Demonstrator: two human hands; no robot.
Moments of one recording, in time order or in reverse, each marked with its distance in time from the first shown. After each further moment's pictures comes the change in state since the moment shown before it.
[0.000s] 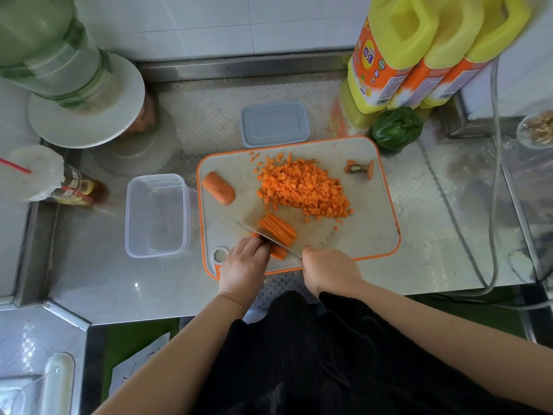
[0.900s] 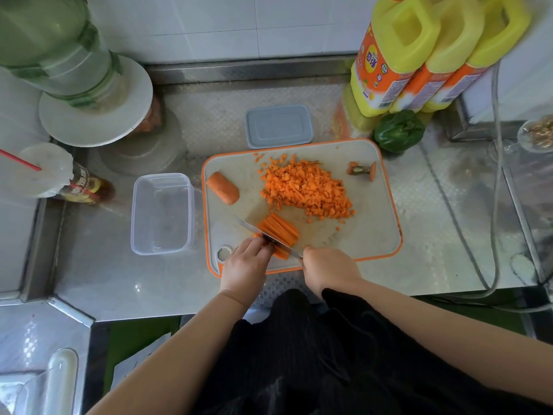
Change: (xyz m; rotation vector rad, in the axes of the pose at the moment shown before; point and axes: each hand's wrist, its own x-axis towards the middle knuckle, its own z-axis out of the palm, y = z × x) left_hand -0.004 -0.002 -0.004 0.035 0.032 0.048; right_hand 0.003 -0.007 0.005 -0.025 0.035 0.057
